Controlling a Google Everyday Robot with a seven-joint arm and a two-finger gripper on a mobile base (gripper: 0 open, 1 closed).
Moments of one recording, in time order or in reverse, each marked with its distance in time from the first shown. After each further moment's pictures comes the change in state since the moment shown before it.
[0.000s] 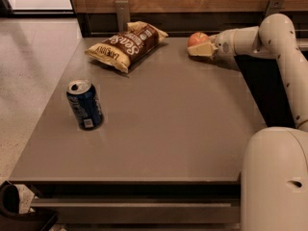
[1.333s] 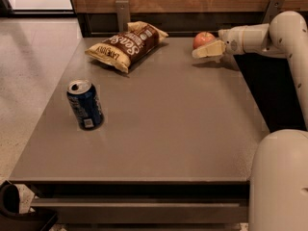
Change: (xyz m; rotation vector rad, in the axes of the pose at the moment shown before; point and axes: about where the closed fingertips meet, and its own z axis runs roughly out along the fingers) arm -0.010 -0.008 -0.027 0.046 -0.026 -0.018
